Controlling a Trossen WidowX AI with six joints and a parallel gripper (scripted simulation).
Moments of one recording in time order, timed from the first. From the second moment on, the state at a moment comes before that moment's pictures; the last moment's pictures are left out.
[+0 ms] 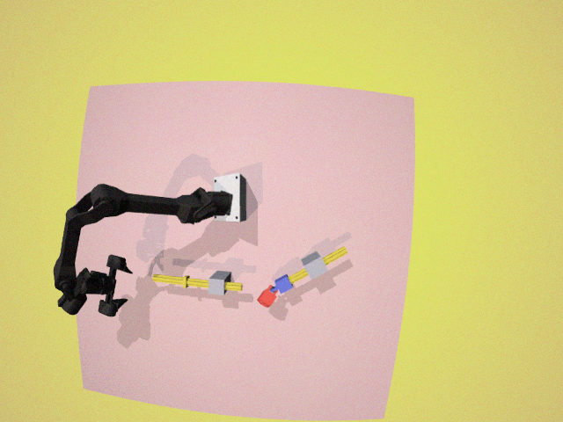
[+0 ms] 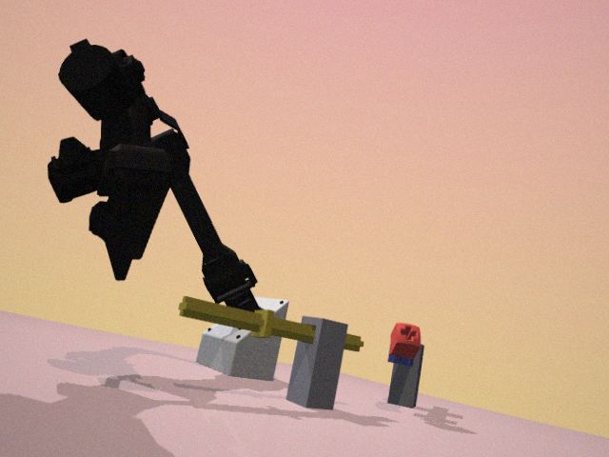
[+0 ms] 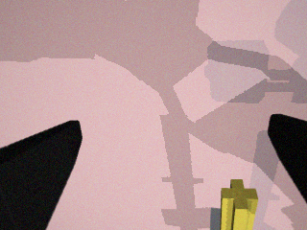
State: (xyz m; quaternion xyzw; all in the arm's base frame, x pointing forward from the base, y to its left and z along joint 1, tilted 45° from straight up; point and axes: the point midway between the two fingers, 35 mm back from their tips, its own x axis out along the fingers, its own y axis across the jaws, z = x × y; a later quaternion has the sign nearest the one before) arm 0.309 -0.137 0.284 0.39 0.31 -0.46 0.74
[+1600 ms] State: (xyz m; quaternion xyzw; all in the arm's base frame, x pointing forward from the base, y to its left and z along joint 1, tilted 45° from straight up) arm 0.336 0.186 0.084 -0.19 0.60 -0.24 0.74
